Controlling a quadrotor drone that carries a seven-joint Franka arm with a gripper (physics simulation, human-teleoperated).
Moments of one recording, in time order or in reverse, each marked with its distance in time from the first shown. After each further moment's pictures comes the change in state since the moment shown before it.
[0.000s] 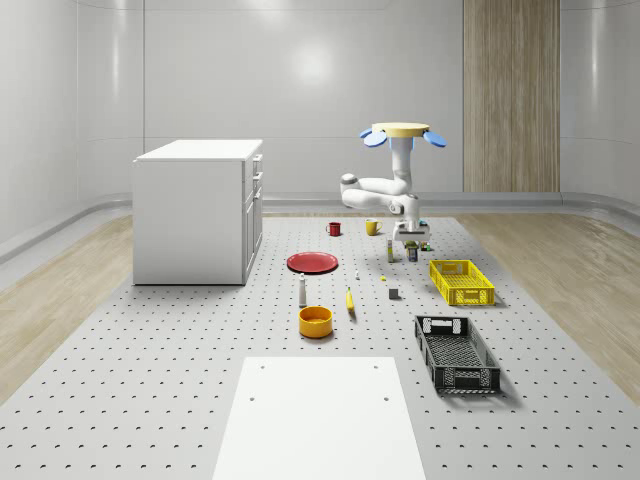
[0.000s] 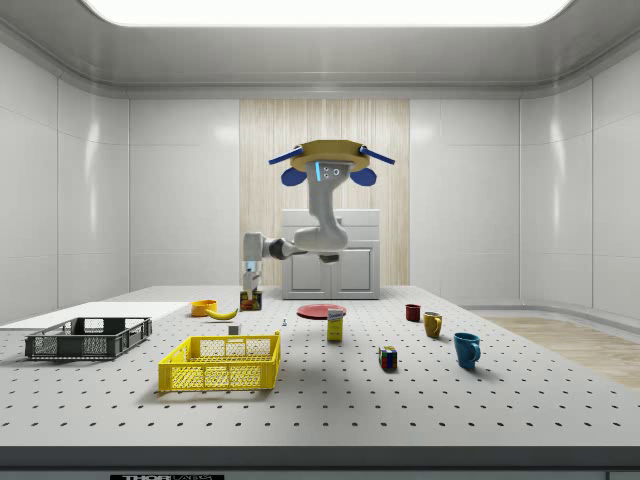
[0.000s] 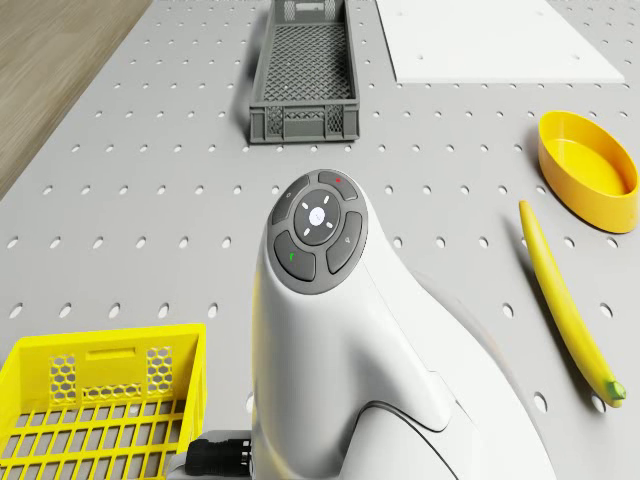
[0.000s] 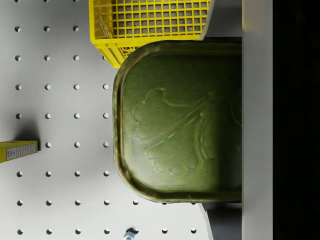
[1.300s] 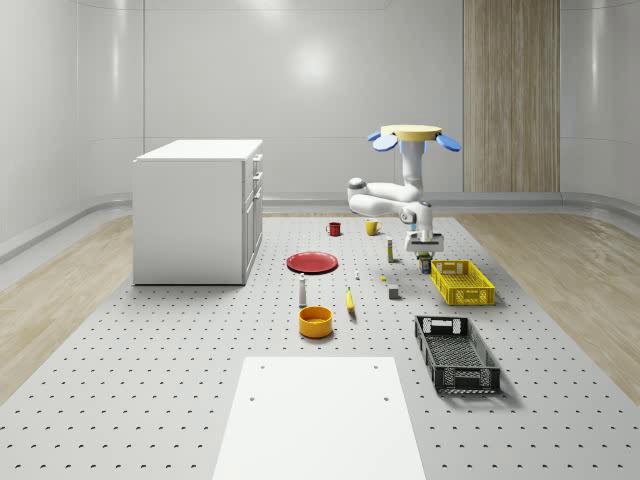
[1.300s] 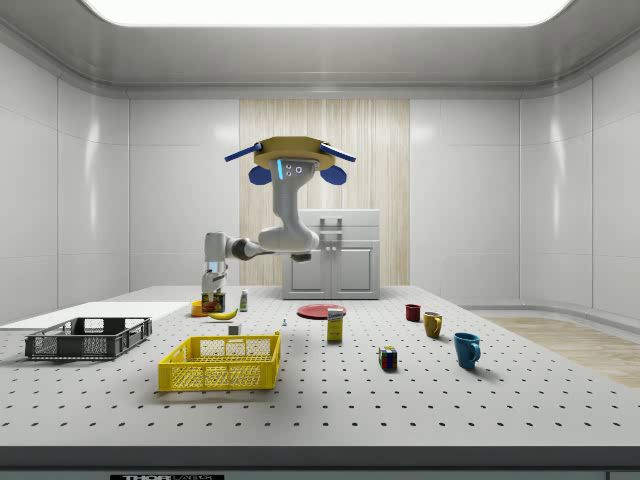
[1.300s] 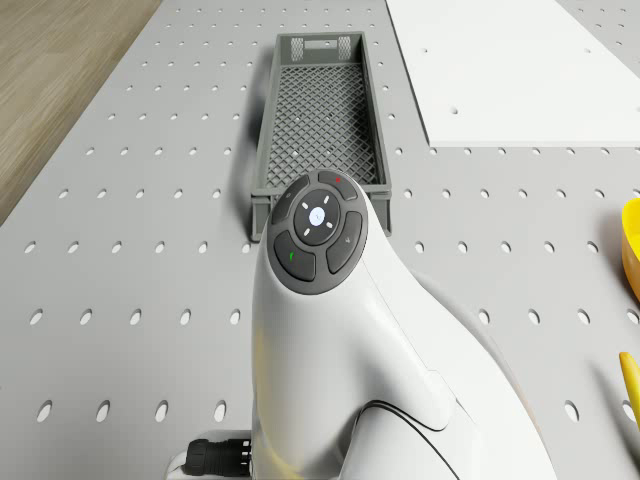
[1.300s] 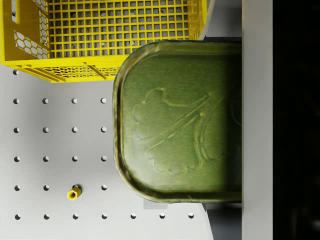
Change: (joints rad) arm -0.004 -0.023 0.003 0.001 0.009 0.021 0.004
